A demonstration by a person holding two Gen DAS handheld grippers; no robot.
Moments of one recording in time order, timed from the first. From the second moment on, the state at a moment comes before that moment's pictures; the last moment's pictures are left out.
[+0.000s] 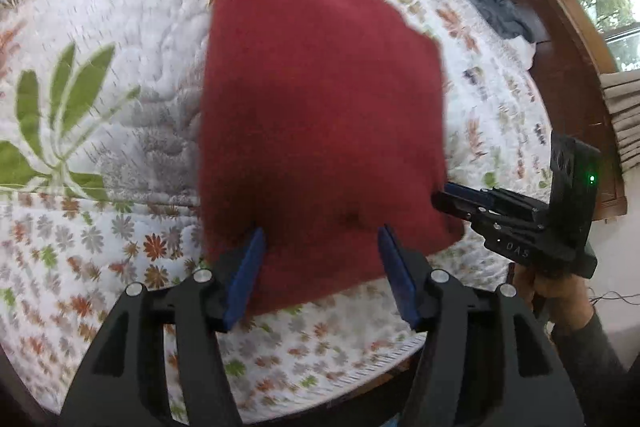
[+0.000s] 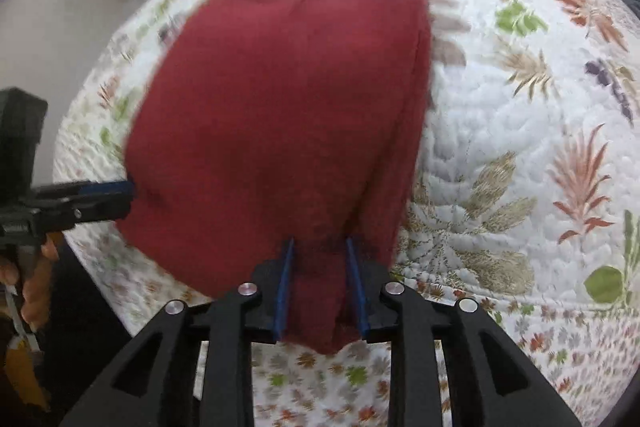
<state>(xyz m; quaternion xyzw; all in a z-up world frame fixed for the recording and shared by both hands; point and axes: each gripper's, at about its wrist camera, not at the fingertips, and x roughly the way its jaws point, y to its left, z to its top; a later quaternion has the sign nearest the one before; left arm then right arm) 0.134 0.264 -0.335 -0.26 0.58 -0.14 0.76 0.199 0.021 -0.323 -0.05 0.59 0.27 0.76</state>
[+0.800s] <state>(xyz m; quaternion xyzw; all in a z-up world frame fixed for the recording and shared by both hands) -0.075 0.222 -0.064 -0.06 0.45 0.03 0.89 -0.012 -0.012 -0.072 -0.06 0.44 0.13 0.89</state>
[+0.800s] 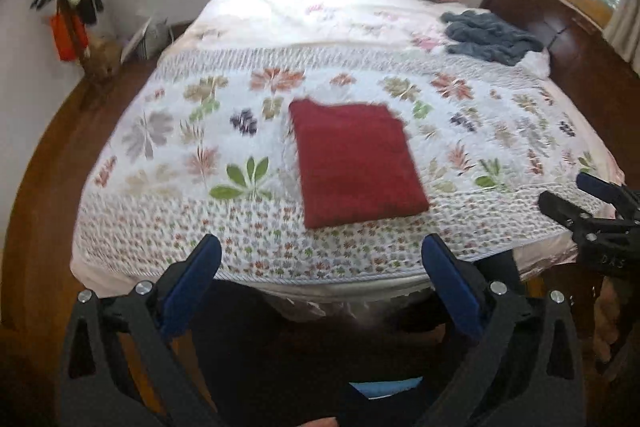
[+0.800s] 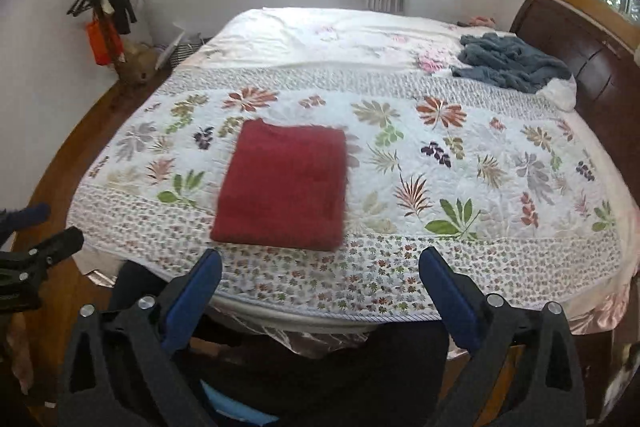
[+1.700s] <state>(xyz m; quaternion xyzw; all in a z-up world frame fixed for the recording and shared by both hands) -0.104 0.209 -0.027 -0.04 0.45 0.05 0.89 -0.056 0.001 -0.020 -0.08 0.41 0.12 0.90</state>
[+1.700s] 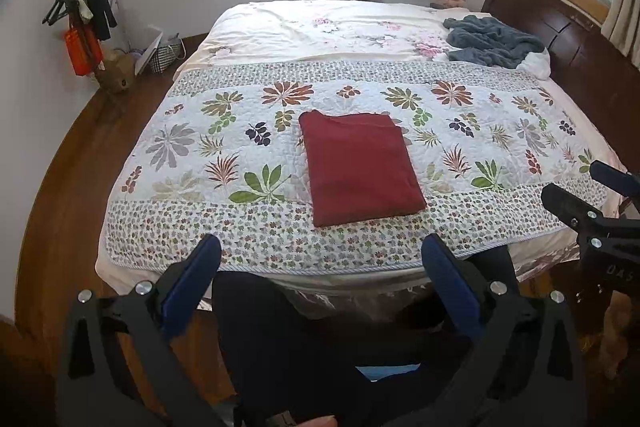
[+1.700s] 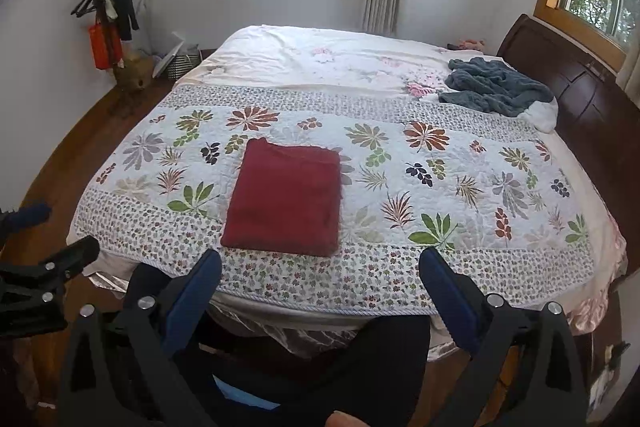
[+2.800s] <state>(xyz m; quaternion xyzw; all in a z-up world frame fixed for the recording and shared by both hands) -0.091 0.212 -0.035 -0.05 0.45 0.05 0.89 -0.037 0.006 -0.024 -0.07 0.41 0.13 0.90</state>
